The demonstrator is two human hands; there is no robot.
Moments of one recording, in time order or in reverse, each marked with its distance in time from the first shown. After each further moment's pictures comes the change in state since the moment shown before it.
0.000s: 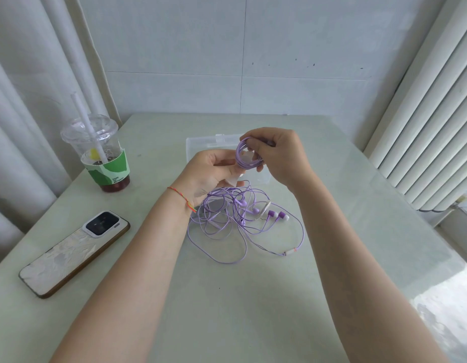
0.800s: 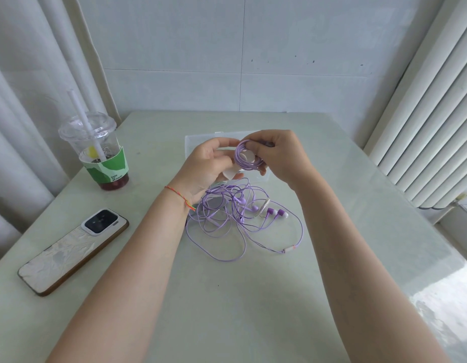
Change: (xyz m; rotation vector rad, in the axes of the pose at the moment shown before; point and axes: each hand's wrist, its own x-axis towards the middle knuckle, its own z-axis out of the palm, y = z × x) left_hand 0.000 0.005 0.003 -0.032 0.044 0.038; right_hand -0.003 0.001 -0.005 -0.065 -0.061 0.058
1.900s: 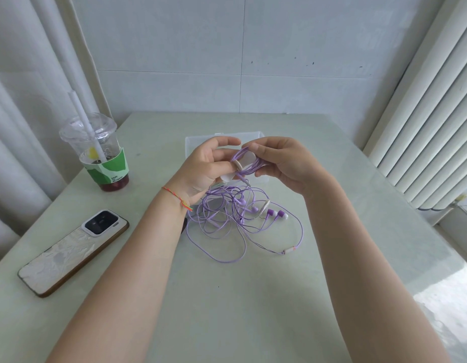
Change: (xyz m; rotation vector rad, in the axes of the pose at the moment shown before) left_hand -0.007 0.006 -0.001 0.010 -0.071 0.030; right_hand -0.002 0.012 -0.012 0.533 -0.264 0.209
